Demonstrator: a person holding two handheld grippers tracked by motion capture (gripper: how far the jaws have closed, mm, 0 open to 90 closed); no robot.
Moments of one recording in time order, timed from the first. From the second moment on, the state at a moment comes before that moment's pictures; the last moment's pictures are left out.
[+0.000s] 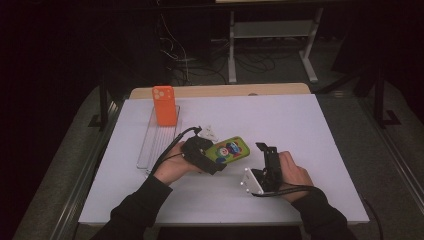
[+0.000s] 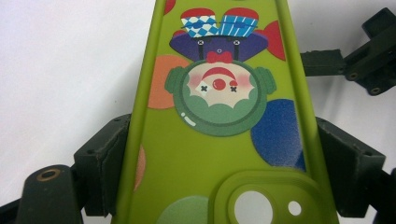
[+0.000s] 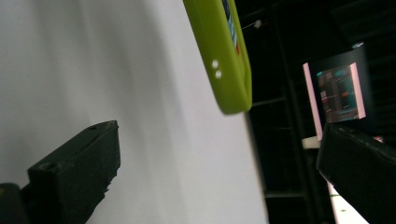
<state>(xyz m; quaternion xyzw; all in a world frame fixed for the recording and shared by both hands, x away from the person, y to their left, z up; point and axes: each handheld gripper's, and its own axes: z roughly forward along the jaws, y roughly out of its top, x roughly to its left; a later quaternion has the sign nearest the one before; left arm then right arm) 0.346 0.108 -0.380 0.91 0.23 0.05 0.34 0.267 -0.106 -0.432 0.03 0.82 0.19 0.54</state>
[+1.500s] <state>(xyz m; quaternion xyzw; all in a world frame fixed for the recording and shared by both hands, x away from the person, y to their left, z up) 0.338 0.100 -0.380 0.91 0.20 0.04 0.35 0.254 -0.081 -0.440 -0.06 0.78 0.14 0.61</state>
